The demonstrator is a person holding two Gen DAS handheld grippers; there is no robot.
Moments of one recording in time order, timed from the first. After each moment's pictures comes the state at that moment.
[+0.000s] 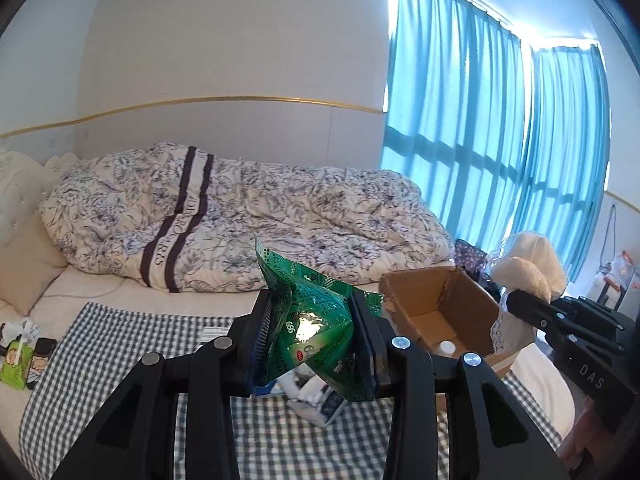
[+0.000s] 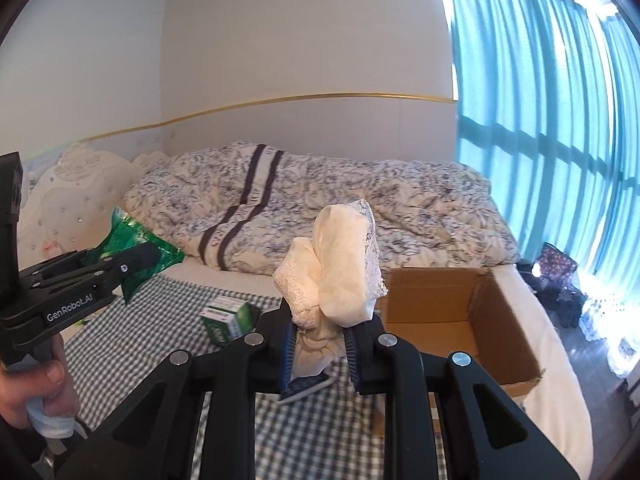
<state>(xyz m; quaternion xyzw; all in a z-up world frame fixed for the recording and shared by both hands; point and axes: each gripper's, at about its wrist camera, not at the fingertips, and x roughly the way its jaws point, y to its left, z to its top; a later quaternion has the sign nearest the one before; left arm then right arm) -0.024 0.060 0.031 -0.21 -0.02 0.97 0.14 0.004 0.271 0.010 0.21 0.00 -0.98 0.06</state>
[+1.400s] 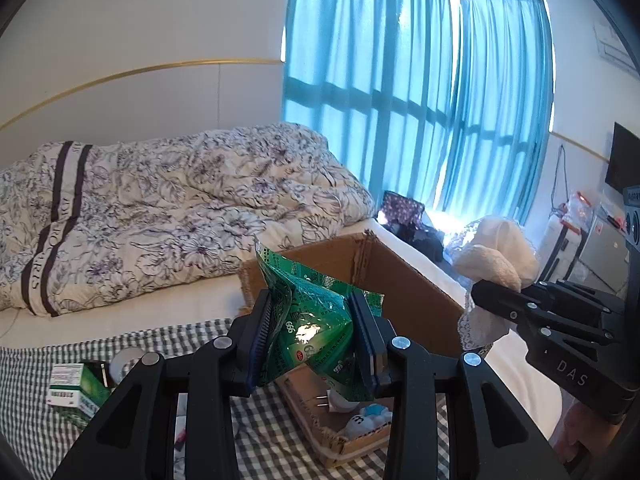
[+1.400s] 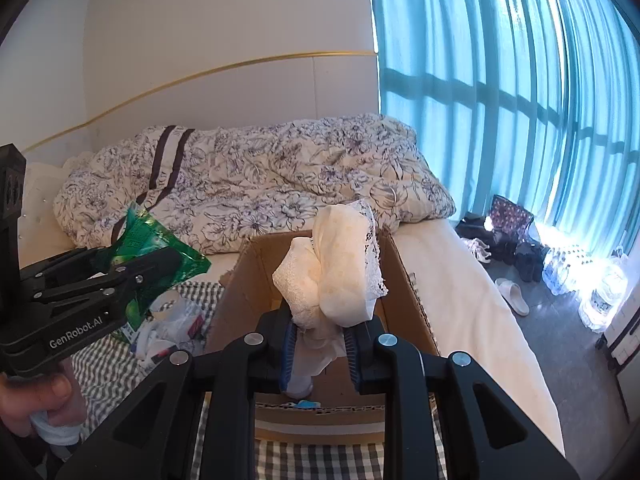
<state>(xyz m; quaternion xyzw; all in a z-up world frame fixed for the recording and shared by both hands) -0.119 0.267 -0.028 -0.26 0.05 0.92 0.28 -0.064 0.431 -0.042 0.27 -0.04 -0.96 -0.03</state>
